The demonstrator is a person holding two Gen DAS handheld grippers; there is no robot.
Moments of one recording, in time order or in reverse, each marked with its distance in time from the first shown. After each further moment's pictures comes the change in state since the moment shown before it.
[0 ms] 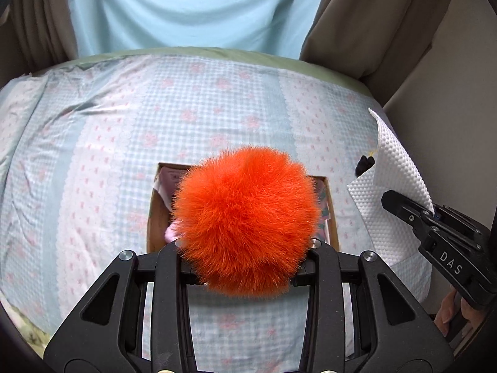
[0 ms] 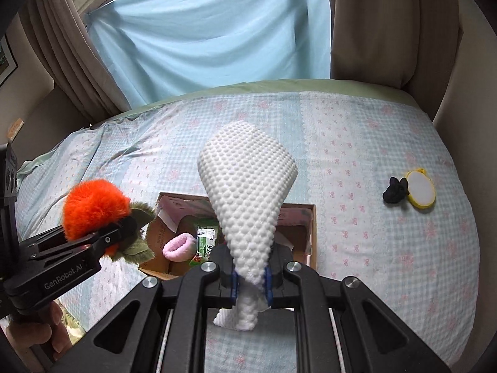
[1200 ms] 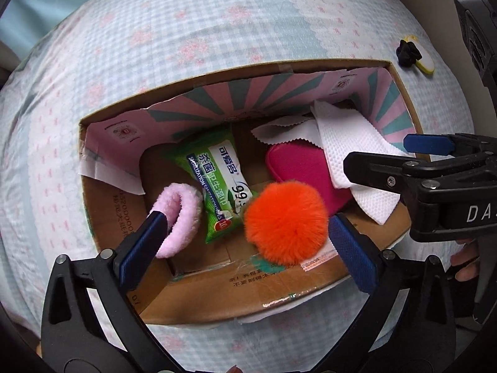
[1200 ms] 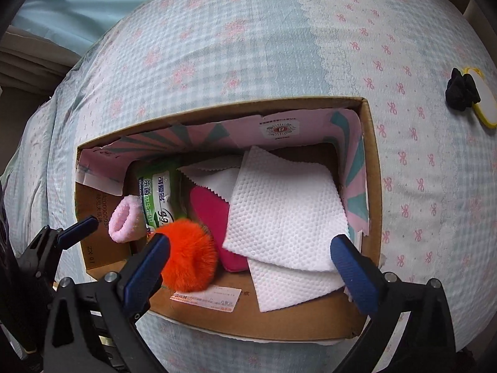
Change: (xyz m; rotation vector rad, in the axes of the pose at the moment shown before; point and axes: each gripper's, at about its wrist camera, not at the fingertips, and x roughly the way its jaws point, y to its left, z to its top) left arm 0.177 0.006 -0.031 0.291 0.369 0.051; right arm 0.190 -0.040 -0.027 0.190 0.465 0.042
